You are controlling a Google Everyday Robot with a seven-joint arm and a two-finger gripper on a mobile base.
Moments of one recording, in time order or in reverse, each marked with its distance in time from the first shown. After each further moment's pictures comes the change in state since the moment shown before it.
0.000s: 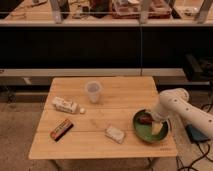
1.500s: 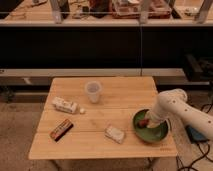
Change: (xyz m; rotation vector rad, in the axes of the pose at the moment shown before) arm -0.013 0.003 -0.007 0.020 -0.011 -0.019
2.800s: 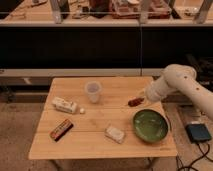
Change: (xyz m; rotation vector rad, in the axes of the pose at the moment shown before) arm -0.100 -0.083 -0.132 0.136 -0.232 -0.170
